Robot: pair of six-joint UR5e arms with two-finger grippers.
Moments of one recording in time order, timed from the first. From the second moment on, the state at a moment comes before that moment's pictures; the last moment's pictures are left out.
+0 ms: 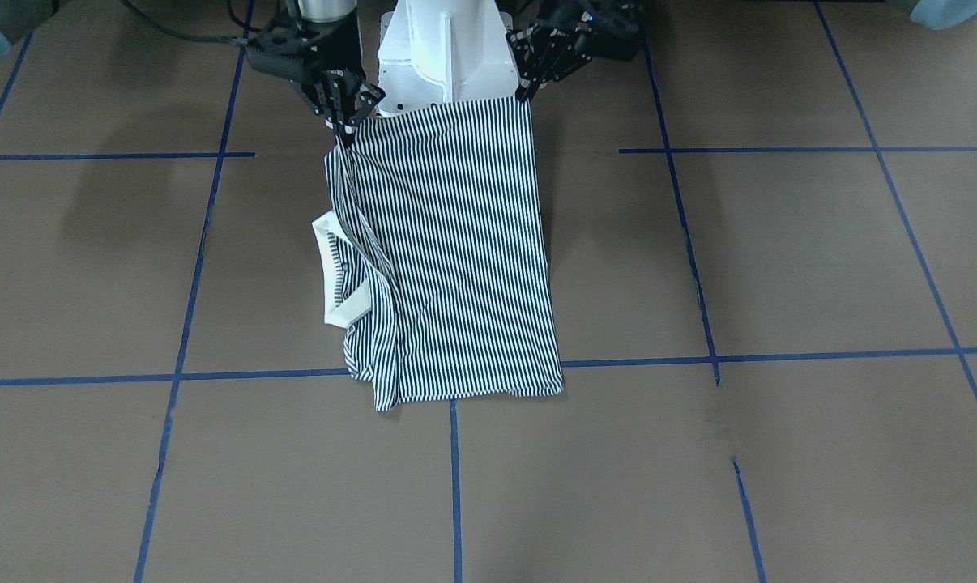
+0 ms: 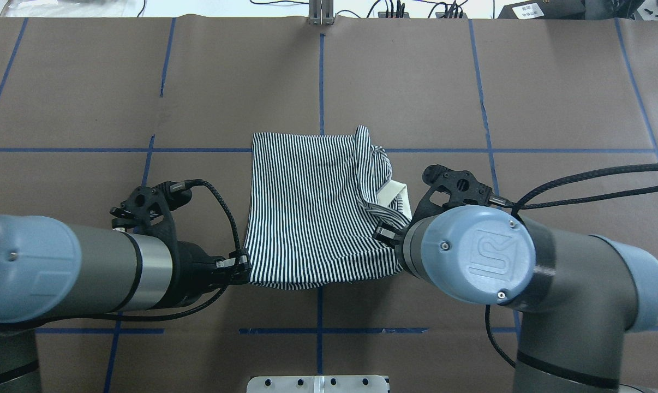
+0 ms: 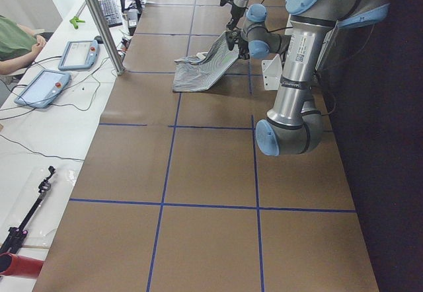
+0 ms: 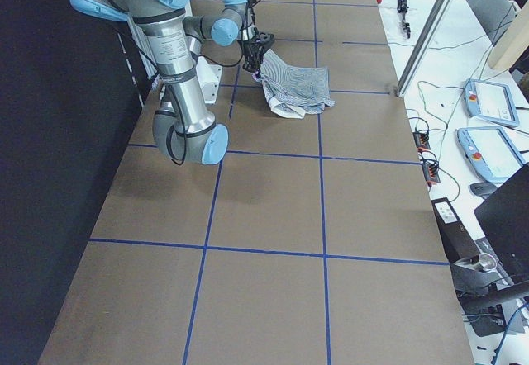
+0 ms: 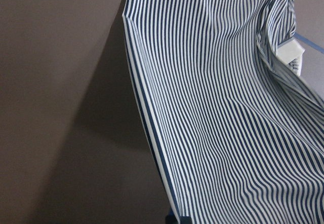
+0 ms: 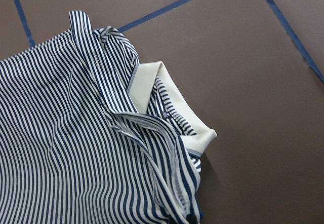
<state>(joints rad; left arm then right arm) -0.35 -1.93 -2.34 -1.60 -1.75 -1.69 0.32 -1.05 2.27 -2.01 1.55 1.79</state>
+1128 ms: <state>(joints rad) -0.56 -2.14 -1.90 -1.67 -1.75 -1.46 0.51 -0.87 1.71 -1.69 1.57 1.70</state>
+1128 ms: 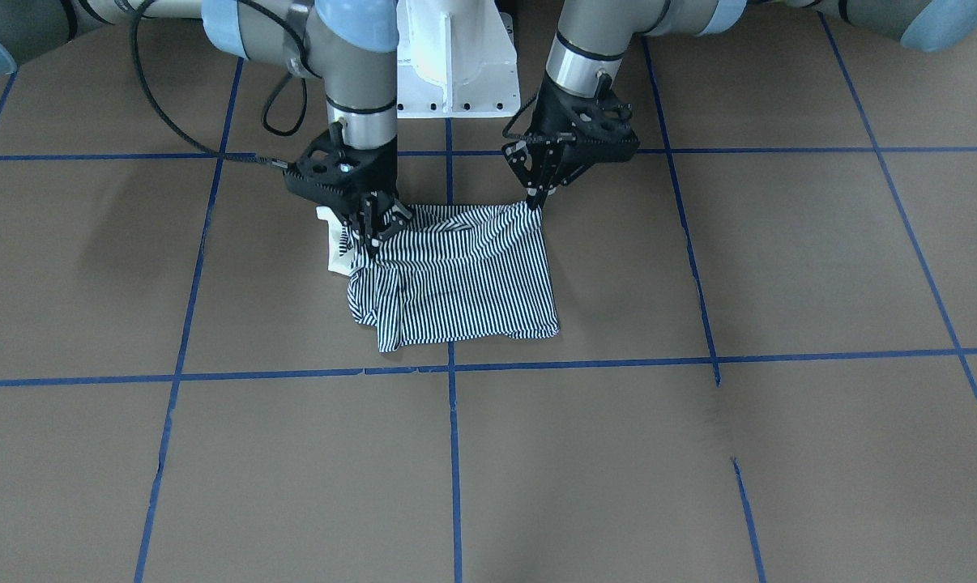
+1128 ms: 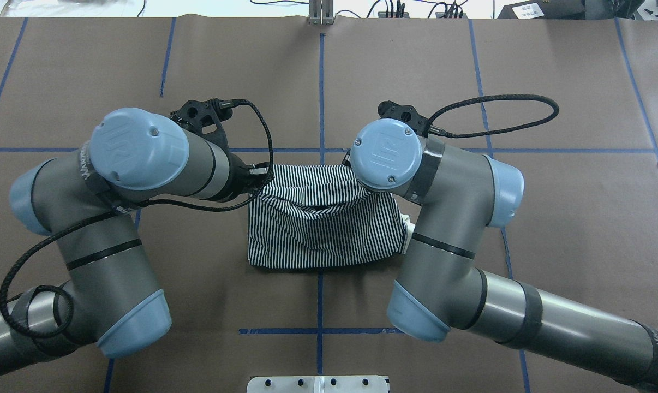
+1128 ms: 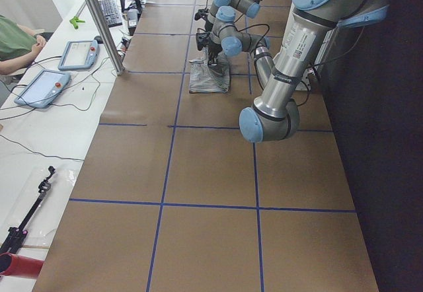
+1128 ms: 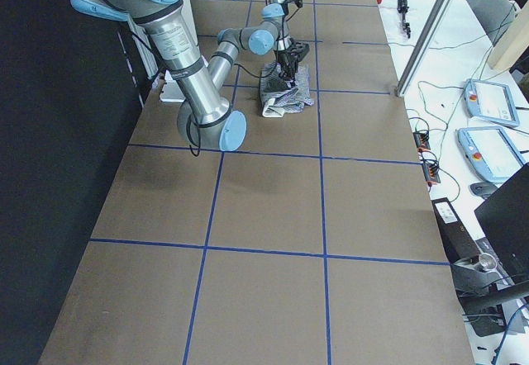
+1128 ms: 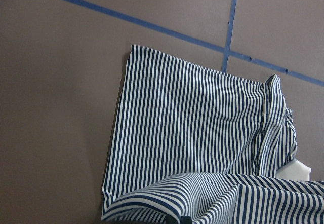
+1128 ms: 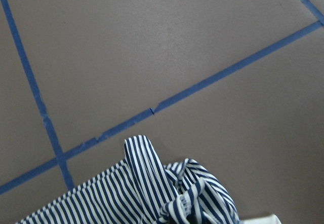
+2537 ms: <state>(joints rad) -0.71 -2.14 -1.58 -1.95 -1.82 -1.04 0.58 -0.80 1.50 -1.55 1.65 1.52</state>
